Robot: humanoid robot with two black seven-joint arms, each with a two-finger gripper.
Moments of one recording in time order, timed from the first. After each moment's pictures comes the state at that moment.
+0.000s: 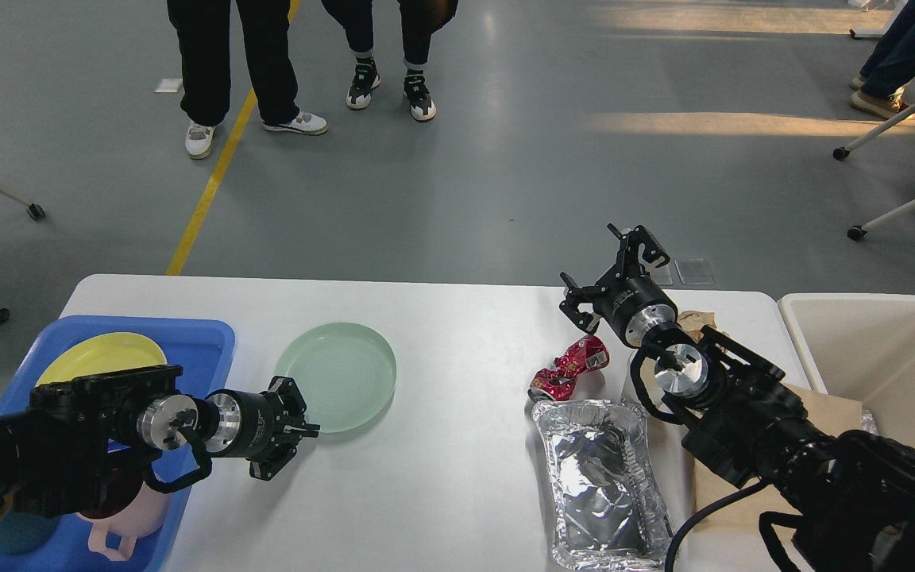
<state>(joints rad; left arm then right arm) -0.94 0.40 0.31 -0.82 -0.47 -0.19 0.27 0.81 0.04 0.57 0.27 0.21 0.31 0.19</state>
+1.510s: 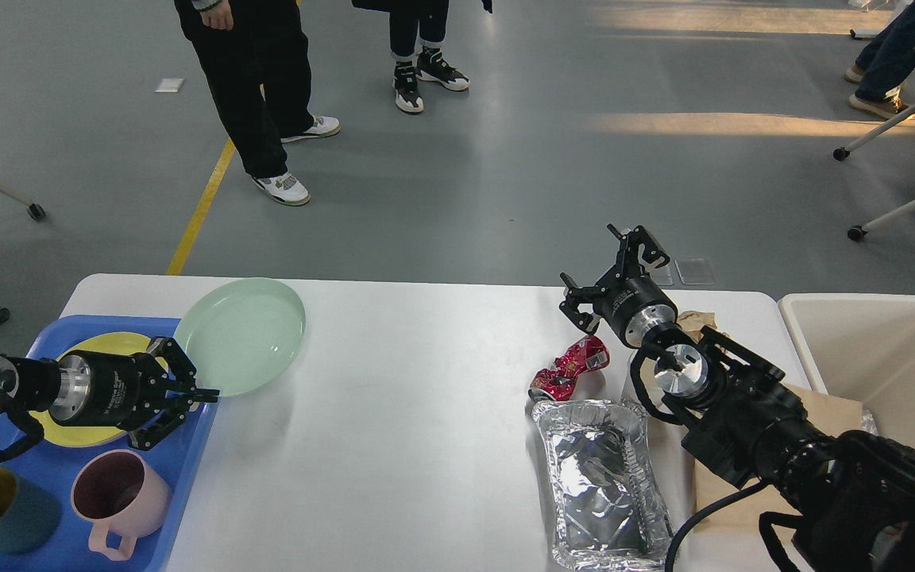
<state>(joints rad) -1.05 0.83 0.32 -1.01 -0.47 -0.44 0.35 0.81 0.04 0.57 0.27 0.21 0.31 0.19</state>
